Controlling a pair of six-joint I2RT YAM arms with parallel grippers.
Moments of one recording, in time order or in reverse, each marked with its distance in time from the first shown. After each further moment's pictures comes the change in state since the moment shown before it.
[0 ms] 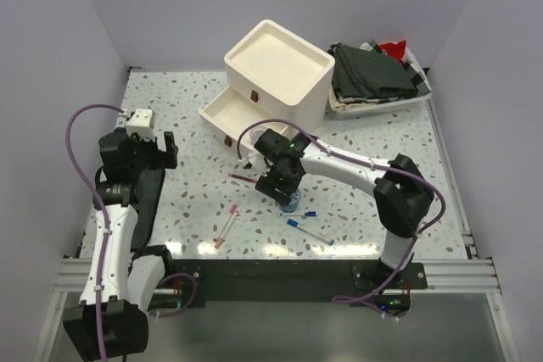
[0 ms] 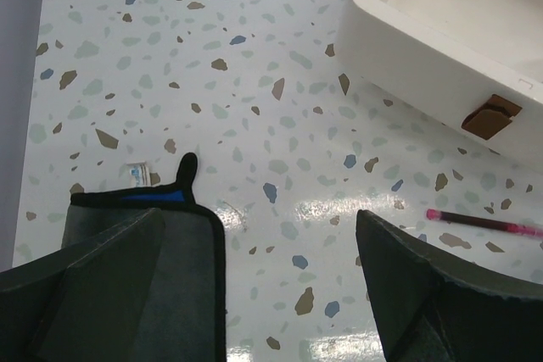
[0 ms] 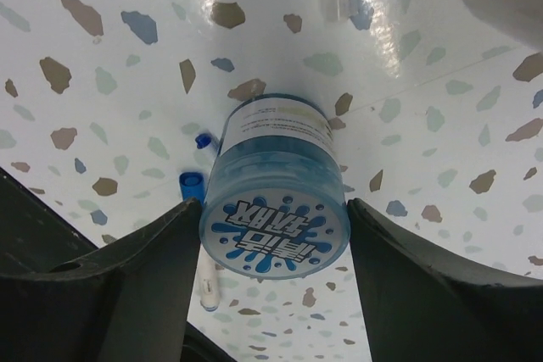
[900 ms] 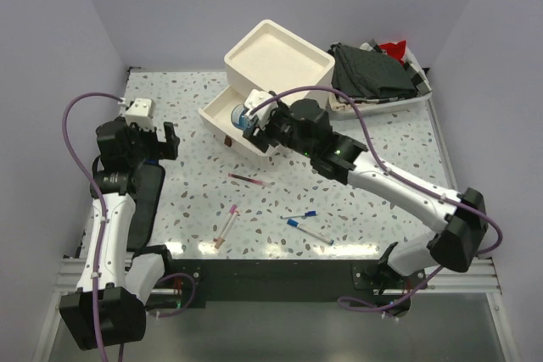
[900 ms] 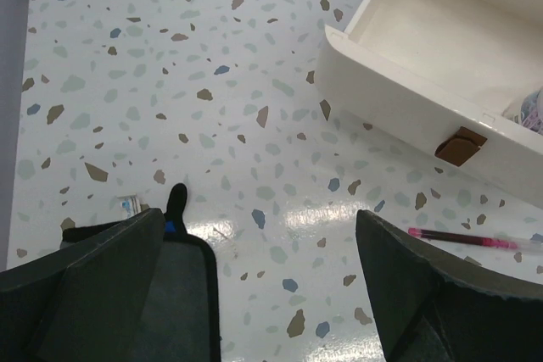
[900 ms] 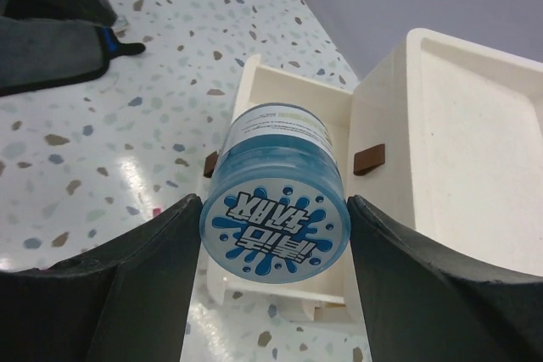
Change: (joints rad) left arm 0.001 0.085 0.083 0.014 0.060 -0.009; right arm 0.001 -0.395 -0.086 0.809 0.037 -0.158
